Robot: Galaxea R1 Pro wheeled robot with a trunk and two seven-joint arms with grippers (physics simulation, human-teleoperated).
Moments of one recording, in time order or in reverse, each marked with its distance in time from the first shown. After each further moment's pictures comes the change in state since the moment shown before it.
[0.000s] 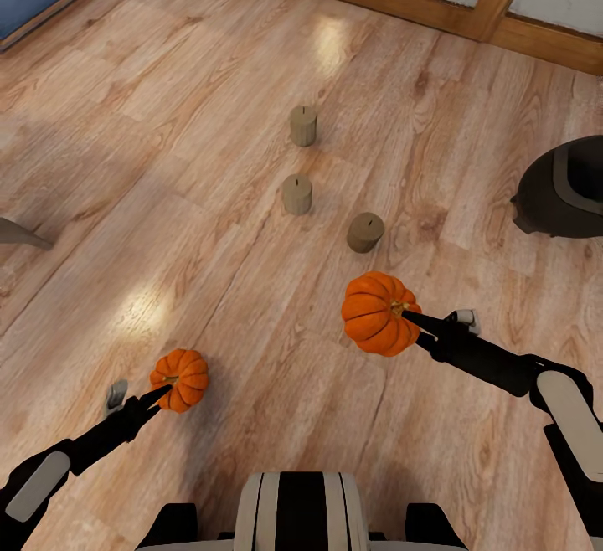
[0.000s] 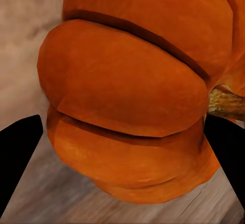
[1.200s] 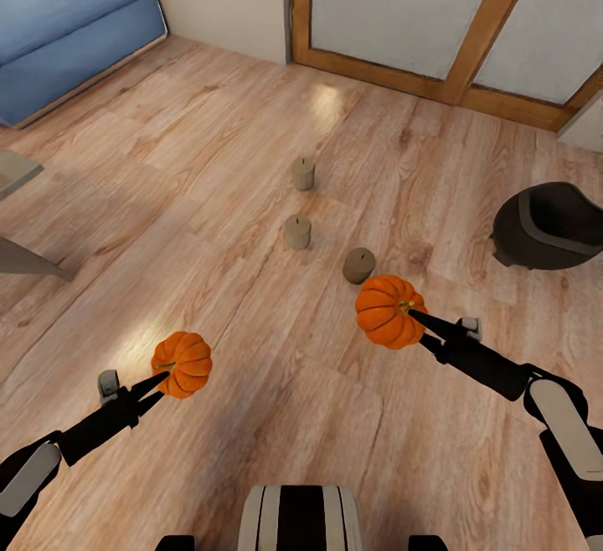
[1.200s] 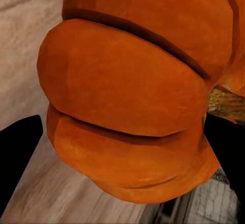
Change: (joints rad) left arm 0.001 0.034 0.005 -0.050 0.005 0.117 -0.257; right arm 0.000 -0.001 -0.006 0.150 0.009 -0.147 -0.009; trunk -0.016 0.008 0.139
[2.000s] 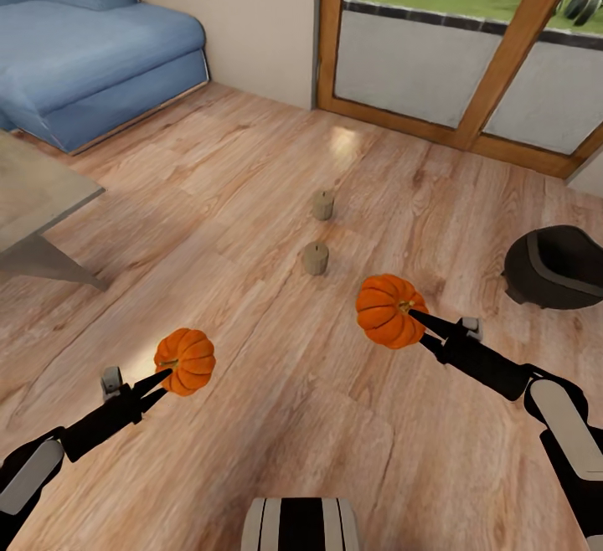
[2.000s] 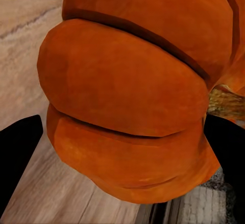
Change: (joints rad) left arm 0.003 -0.001 -0.011 -0.036 0.002 0.003 -0.001; right arm 0.000 0.000 -0.001 0.002 -0.004 -0.003 -0.006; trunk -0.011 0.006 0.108
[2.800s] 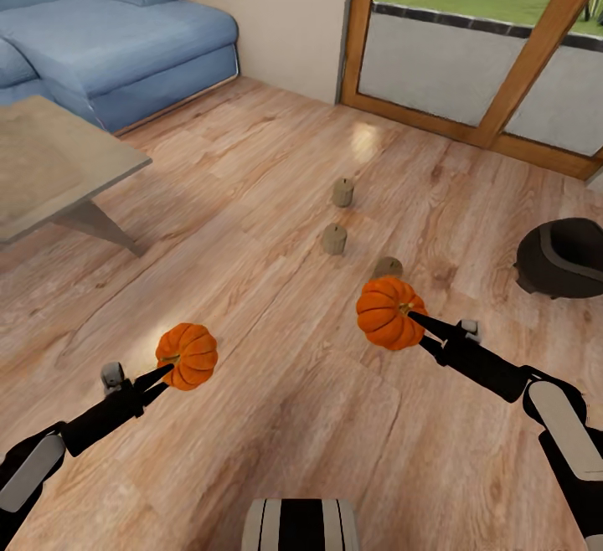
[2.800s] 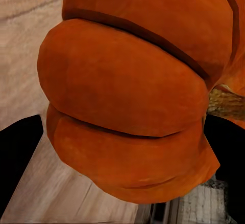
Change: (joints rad) left arm 0.005 0.000 0.001 -0.051 -0.001 -0.005 -0.001; right arm 0.000 0.002 0.001 0.021 0.009 -0.002 0.001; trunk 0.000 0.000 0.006
